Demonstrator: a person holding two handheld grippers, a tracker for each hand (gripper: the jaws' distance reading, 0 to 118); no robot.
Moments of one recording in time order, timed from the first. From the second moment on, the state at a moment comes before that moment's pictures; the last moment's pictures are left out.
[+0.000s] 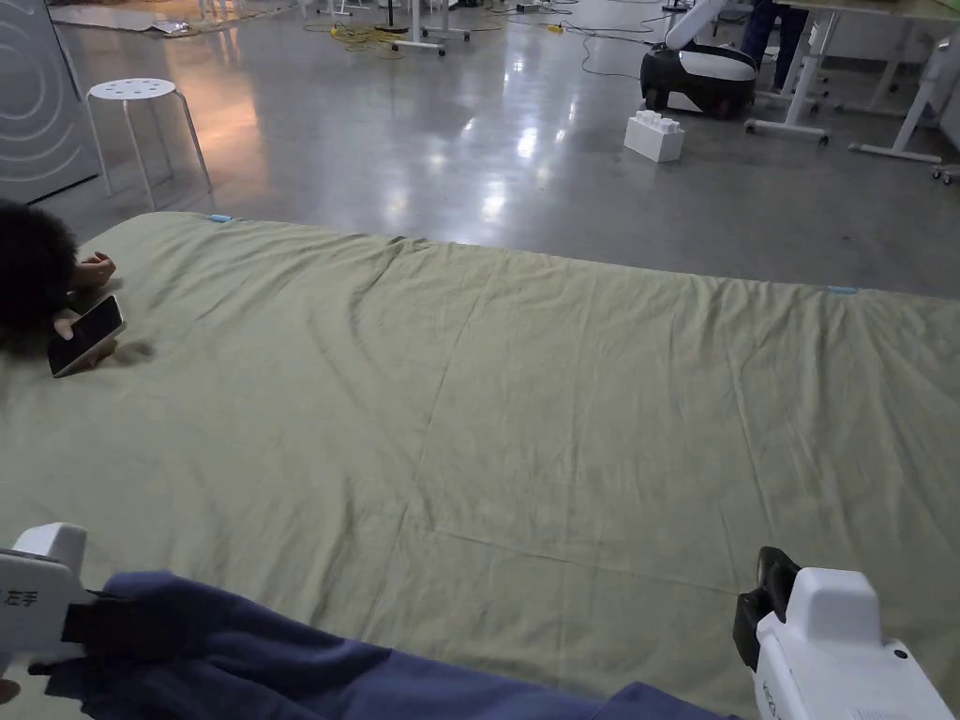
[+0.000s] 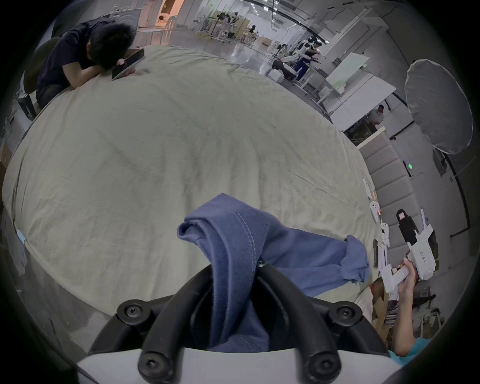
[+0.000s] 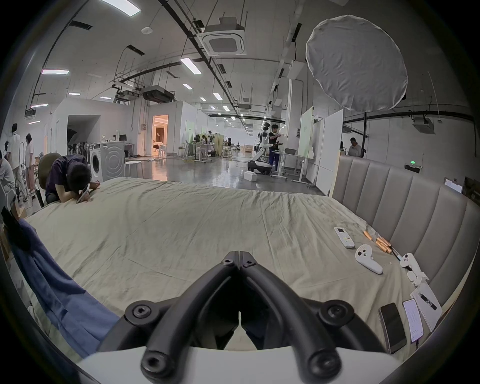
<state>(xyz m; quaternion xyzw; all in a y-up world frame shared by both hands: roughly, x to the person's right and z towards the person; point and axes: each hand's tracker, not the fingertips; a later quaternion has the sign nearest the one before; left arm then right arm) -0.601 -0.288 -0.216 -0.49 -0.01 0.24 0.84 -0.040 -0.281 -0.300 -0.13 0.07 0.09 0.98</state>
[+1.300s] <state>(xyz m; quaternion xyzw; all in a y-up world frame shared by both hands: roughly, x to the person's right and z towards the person) -0.389 -0.324 -0.271 -0.50 -0.09 0.30 0.81 -0.017 -0.289 -0.293 -0.14 0.05 0.09 0.99</state>
